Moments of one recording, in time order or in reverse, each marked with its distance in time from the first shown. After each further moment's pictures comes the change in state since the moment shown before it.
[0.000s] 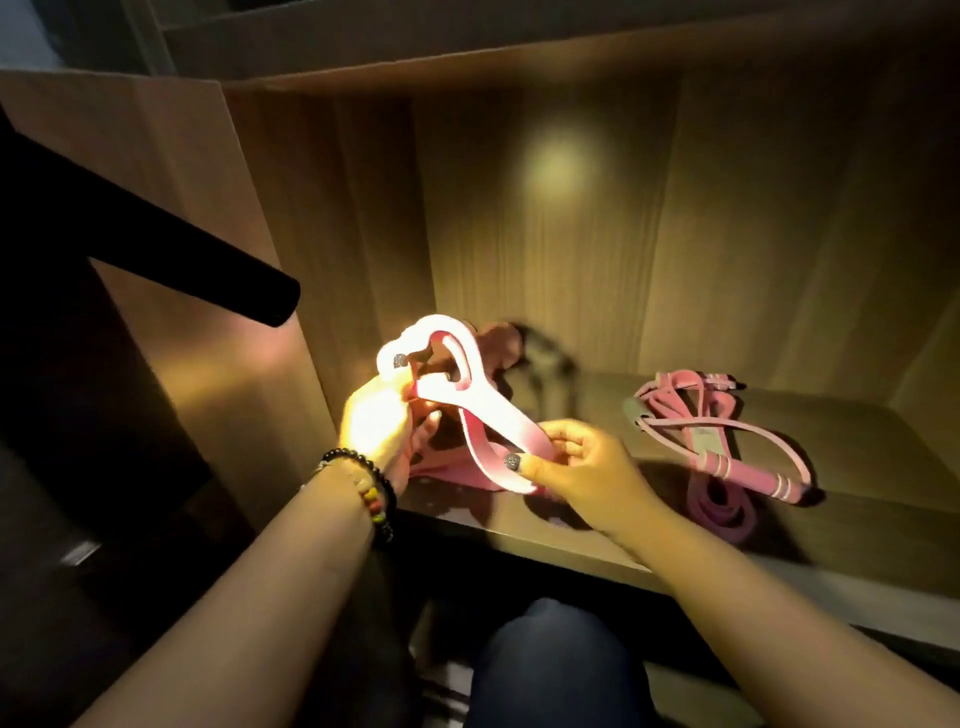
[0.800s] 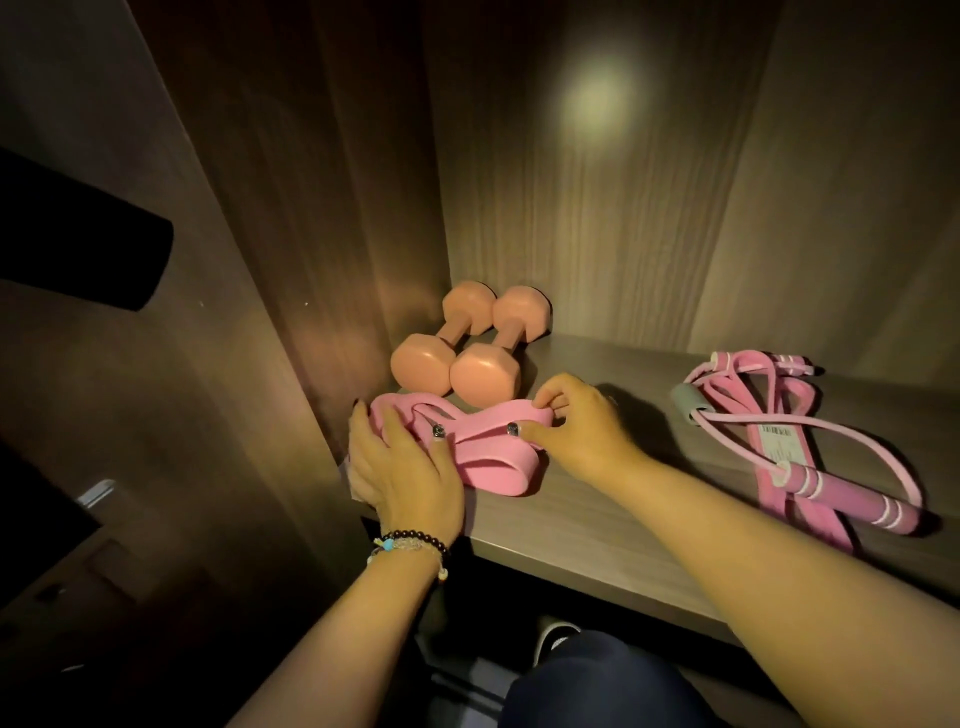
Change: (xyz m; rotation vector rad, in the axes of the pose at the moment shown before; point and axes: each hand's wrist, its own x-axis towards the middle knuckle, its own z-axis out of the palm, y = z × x) left_hand 0.070 -0.130 -0.022 1.091 0.377 0.458; right_hand 0.110 0.046 0.017 -0.449 0.019 -0.074
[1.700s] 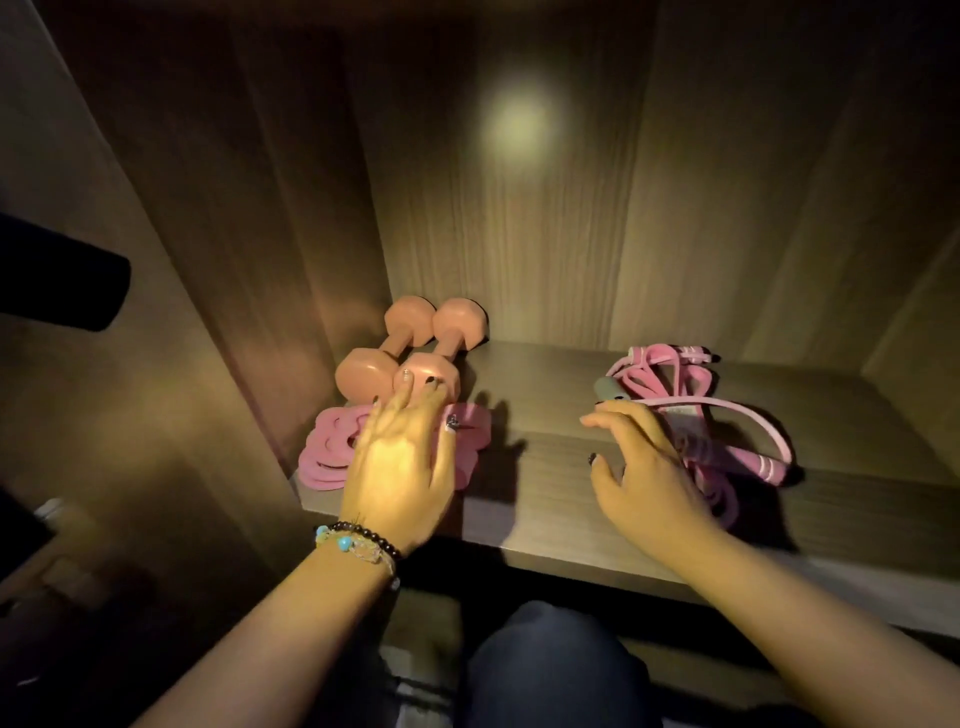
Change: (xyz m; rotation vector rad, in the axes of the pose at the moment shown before) left_hand -0.013 0.050 -0.053 -0.052 -0.254 0.664; right_hand -0.102 0.041 -0.073 -0.337 0.246 -0.139
